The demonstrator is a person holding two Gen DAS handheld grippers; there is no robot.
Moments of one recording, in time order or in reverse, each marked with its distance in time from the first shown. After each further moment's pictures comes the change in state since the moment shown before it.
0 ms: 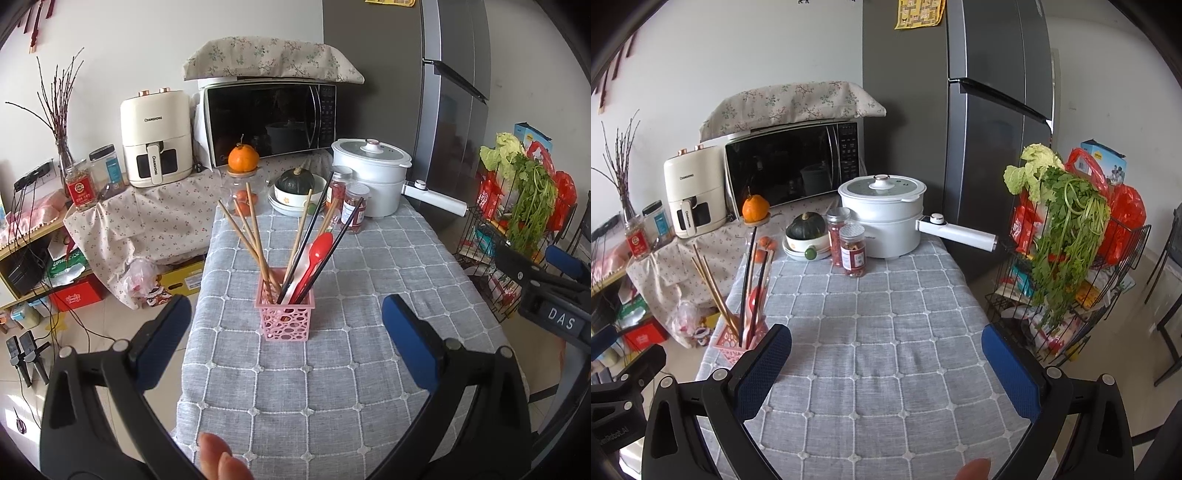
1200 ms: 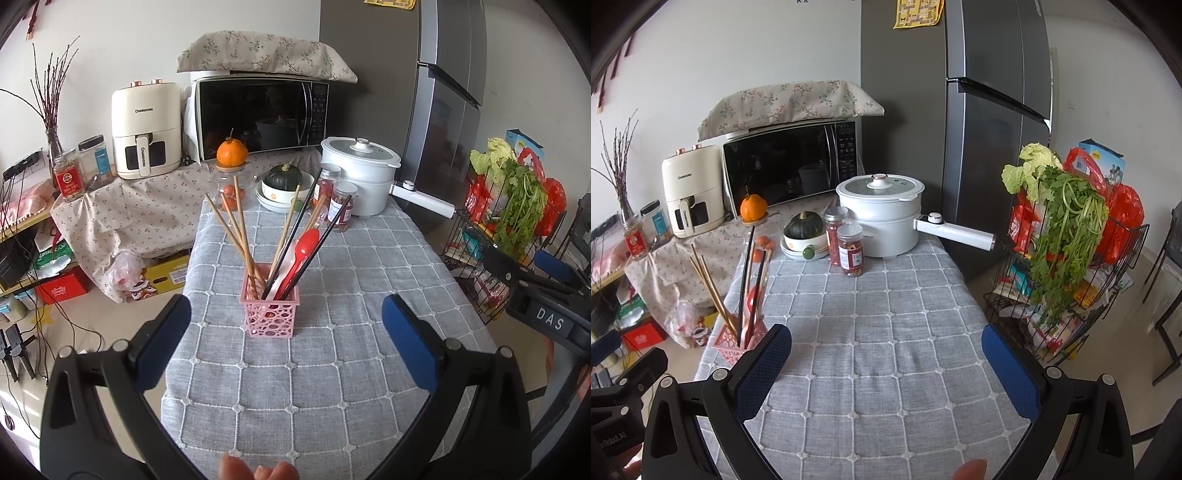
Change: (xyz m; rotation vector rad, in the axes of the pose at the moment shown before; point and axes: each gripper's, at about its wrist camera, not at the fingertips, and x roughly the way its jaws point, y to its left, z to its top) left arm 0.000 -0.001 0.000 -0.029 0.017 -0.061; right arm -0.001 0.001 -0.001 0.004 0.004 -0.008
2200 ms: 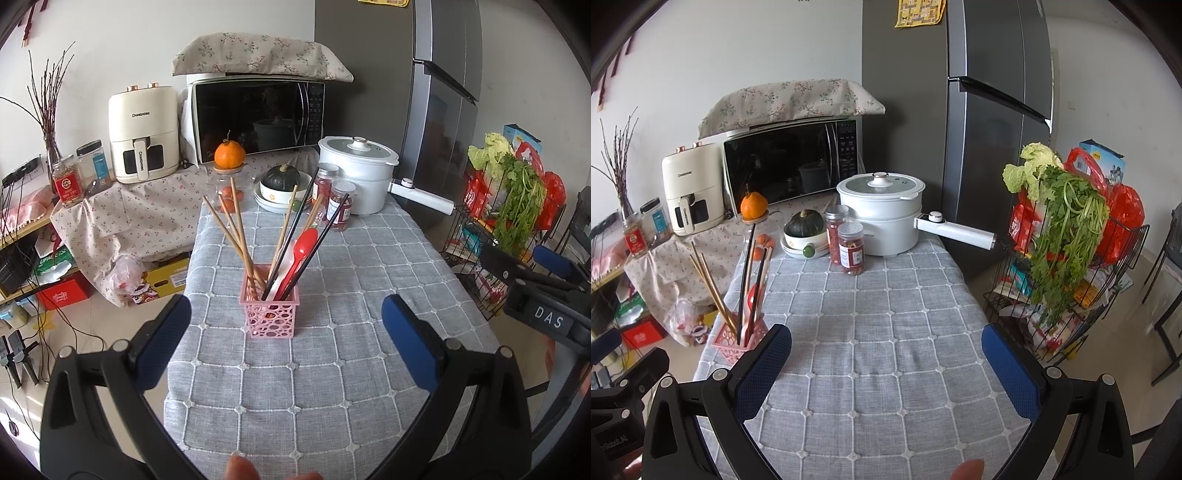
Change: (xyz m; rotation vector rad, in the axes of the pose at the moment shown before) left arm 0.000 -0.006 -0.002 0.031 -0.004 0.009; right arm -0.001 0.001 0.000 -0.001 0.002 -0.001
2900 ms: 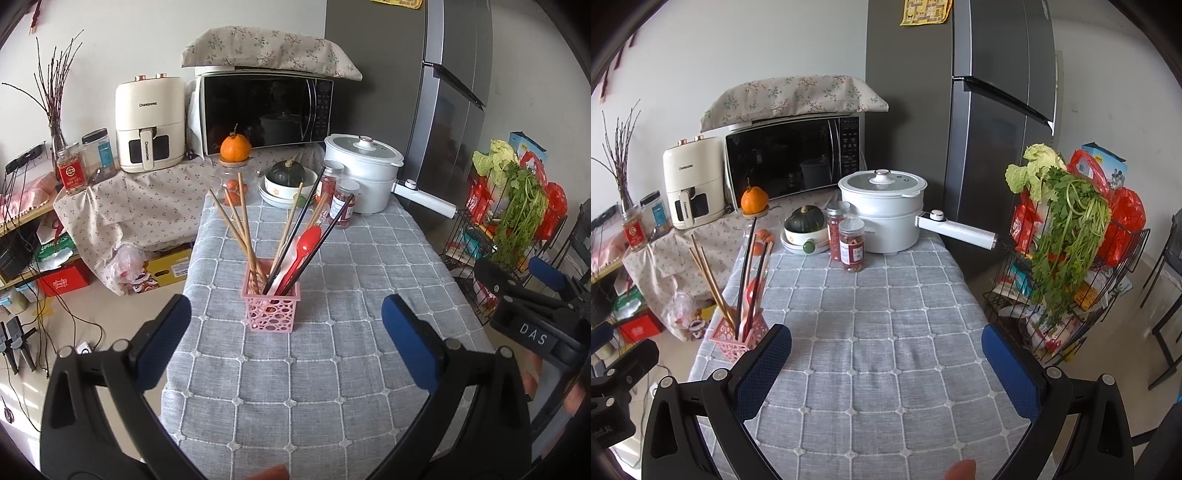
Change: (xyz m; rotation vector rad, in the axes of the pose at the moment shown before) left arm -0.004 0.007 0.003 -0.057 0.029 -0.004; right arm 0.004 0.003 -0.004 -0.020 0.007 -0.004
